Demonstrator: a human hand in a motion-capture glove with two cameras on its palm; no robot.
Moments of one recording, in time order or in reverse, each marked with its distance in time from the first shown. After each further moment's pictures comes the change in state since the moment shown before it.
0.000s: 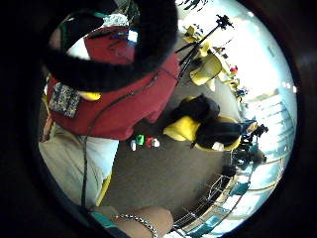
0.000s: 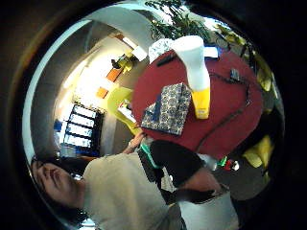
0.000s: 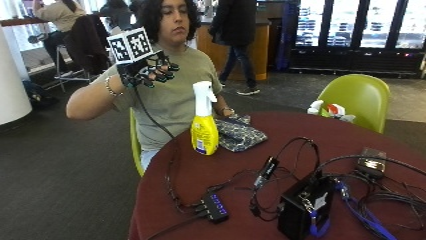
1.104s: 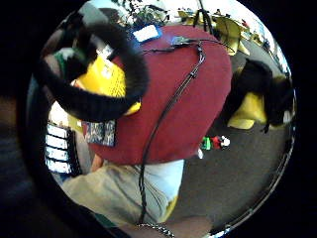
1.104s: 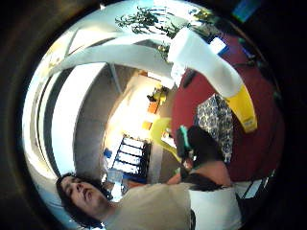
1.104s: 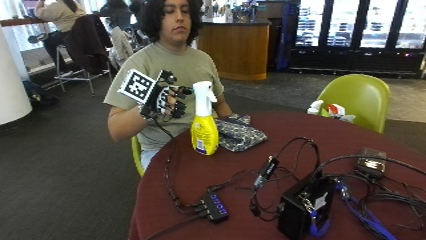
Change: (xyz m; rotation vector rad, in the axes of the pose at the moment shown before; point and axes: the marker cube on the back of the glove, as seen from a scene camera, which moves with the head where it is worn) arm -0.024 -0.029 0.097 0.353 -0.637 0.318
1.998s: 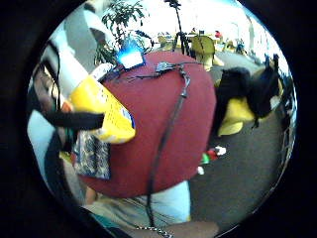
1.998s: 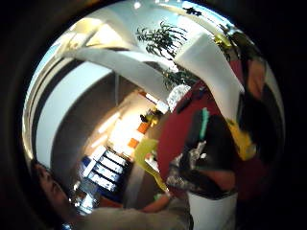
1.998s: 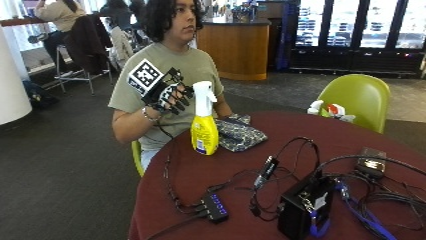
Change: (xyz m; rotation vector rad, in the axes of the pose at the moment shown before) arm -0.019 0.025 0.016 0.205 0.248 -0.148
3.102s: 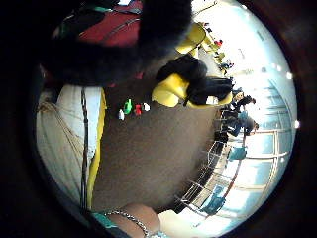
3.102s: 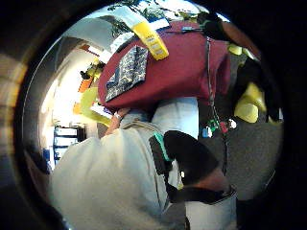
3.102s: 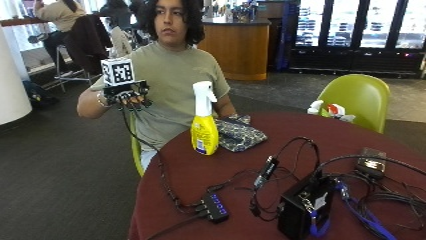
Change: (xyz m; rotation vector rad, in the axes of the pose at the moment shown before) arm 0.070 0.129 -0.132 -0.544 0.610 -0.048
